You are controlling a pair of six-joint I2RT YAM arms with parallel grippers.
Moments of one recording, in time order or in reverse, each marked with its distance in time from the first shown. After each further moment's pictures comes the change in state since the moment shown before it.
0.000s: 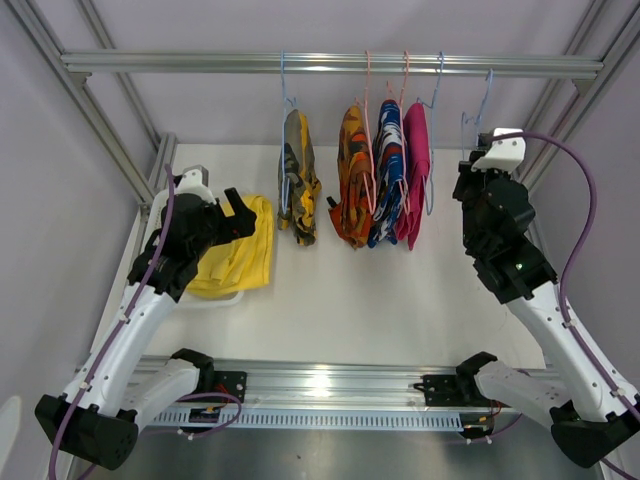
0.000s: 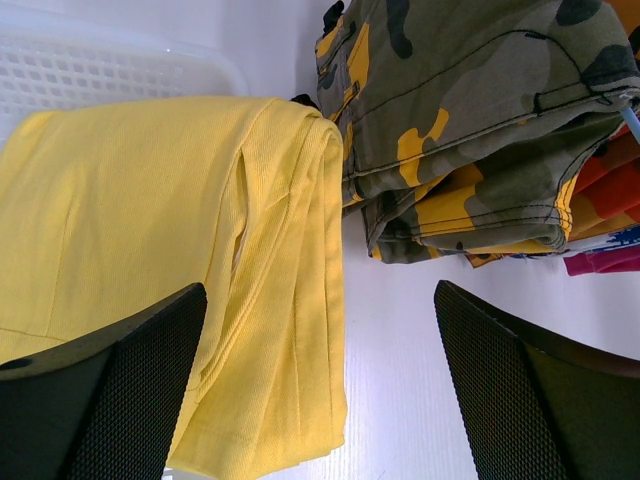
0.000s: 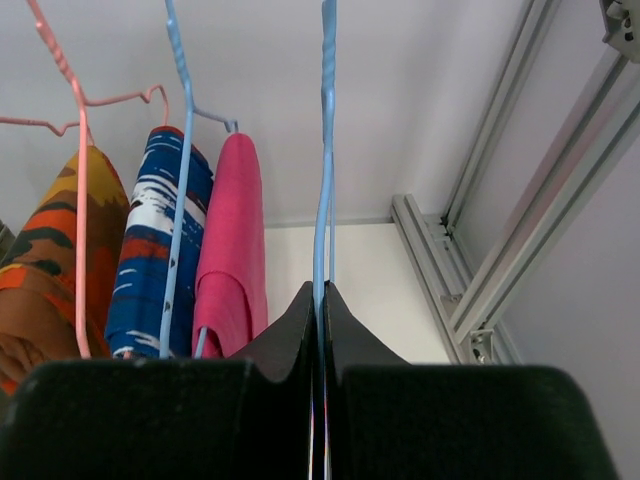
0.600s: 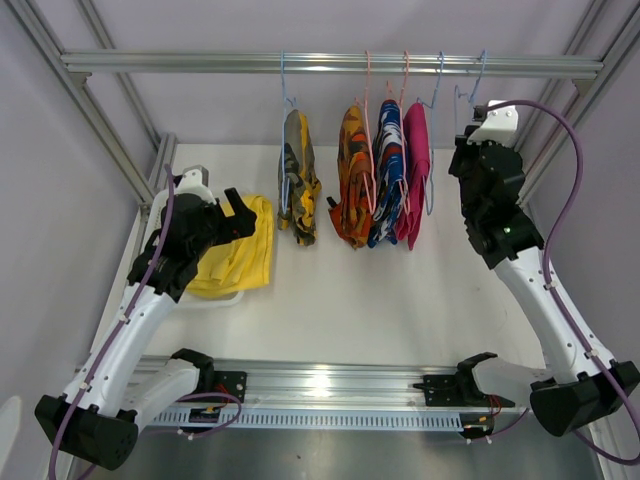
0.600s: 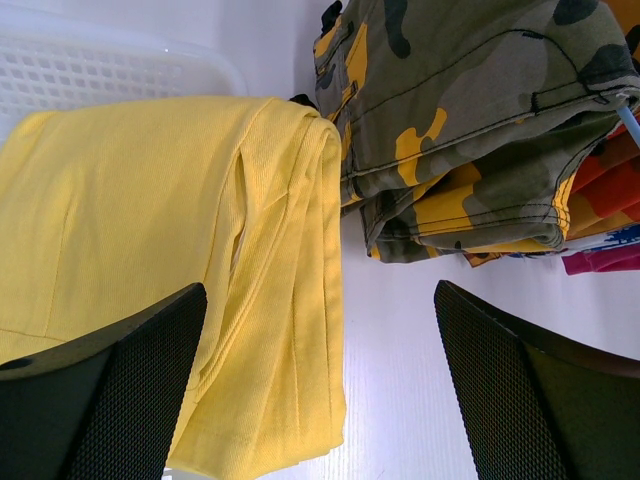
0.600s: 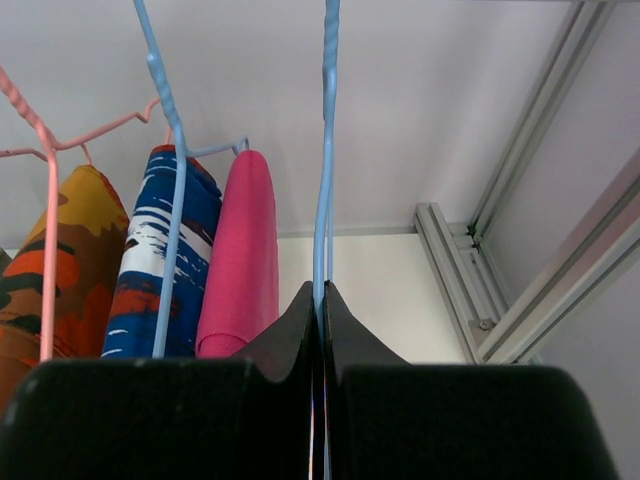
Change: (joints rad) left arm 0.000 -0.002 0.000 0.000 0.003 0.000; right arm -0.156 0.181 0.104 0.039 -0.184 0.048
